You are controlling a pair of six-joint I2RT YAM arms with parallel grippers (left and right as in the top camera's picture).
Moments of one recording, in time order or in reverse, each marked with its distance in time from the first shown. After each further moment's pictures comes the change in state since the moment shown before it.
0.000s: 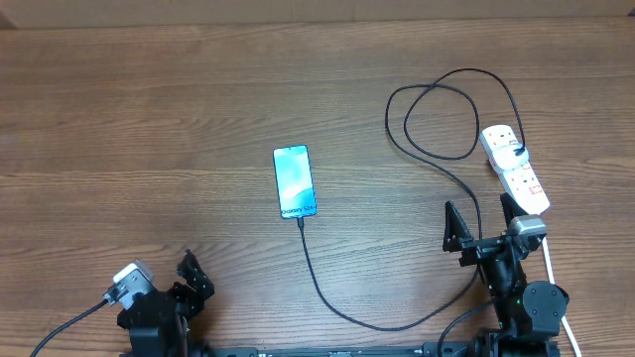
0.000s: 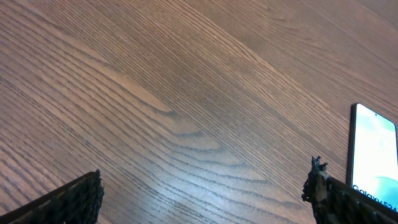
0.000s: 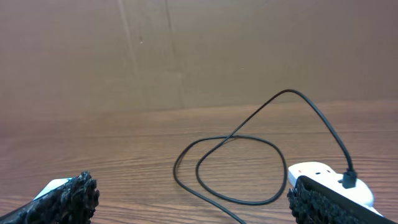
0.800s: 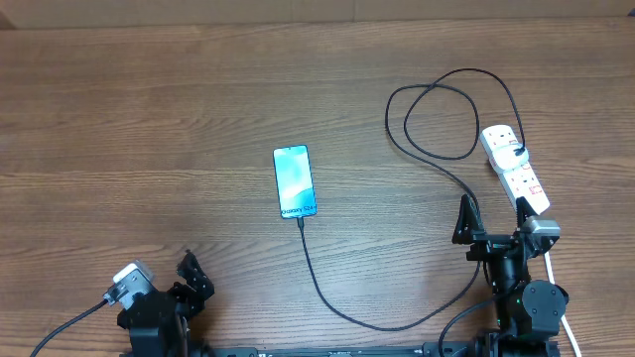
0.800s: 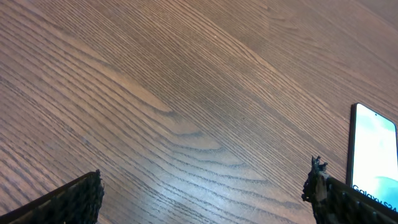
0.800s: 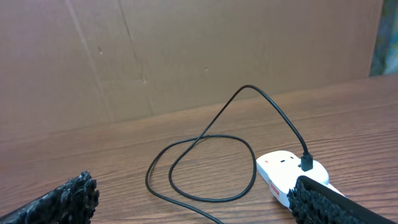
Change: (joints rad) left arm 0.000 0.000 0.000 0.000 0.000 0.000; right arm 0.000 0.000 0.000 -0.012 0.151 0.068
